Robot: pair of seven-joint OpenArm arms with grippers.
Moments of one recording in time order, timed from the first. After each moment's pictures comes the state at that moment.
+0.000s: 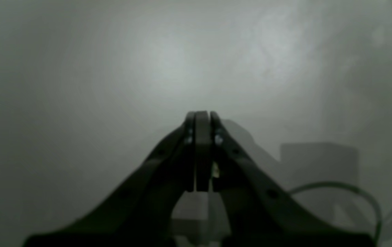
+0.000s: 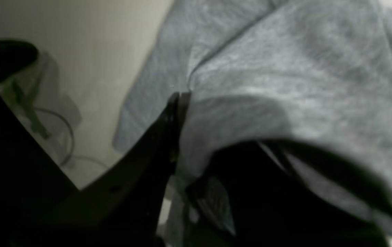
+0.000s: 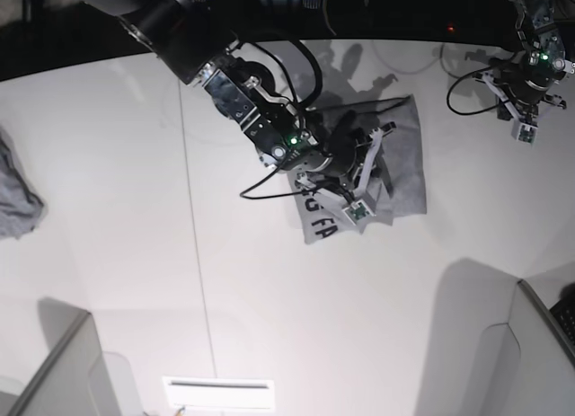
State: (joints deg) left arm 25.0 -19.2 -34.5 94.8 -11.0 -34.2 42.3; right arm 11.3 -3.7 -44.1 84.8 25.6 -6.0 -51.6
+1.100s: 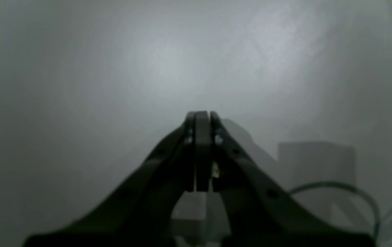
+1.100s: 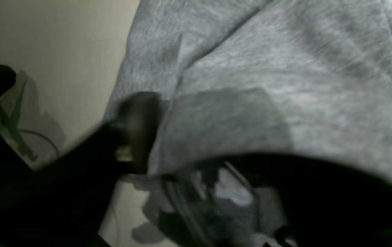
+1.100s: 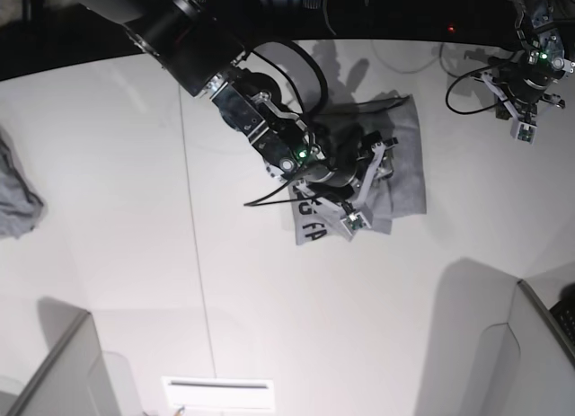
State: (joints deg) left arm 25.0 -18.9 -34.6 94.8 -11.2 -34.2 42.3; right arm 13.8 -5.1 -44.1 80.7 26.0 -10.5 -51.7
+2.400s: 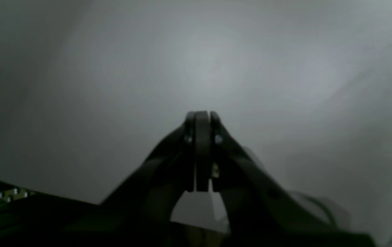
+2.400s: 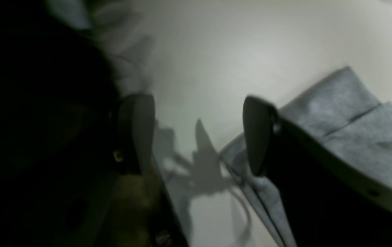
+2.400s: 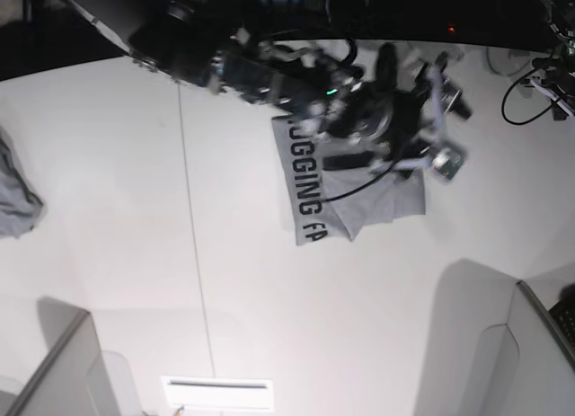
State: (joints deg) left arm 24.3 -18.6 -51.8 96.7 -11.5 -34.5 42.4; right arm 17.7 -3.2 -59.2 104.9 28.0 -9.5 -58.7
